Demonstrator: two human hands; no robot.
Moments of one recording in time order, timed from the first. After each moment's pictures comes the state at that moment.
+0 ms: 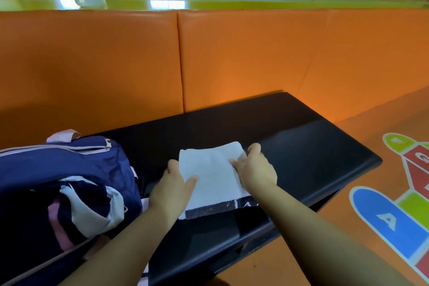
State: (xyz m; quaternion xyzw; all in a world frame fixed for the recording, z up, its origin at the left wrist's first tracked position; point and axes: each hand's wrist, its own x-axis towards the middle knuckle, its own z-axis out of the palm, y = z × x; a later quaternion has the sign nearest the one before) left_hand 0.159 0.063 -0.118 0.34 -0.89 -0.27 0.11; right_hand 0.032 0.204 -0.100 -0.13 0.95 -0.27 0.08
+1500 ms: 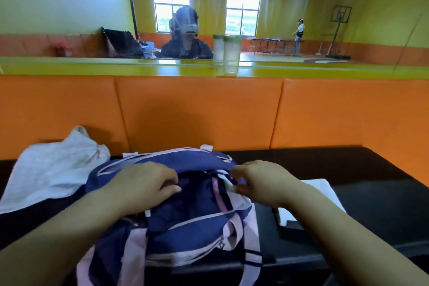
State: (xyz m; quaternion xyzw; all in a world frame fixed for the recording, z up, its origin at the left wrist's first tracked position) left_hand 0.457 -0.055 0.053 0.20 -0.98 0.02 0.06; right_hand 0.243 0.104 0.048 -0.65 0.75 -0.05 -0.04
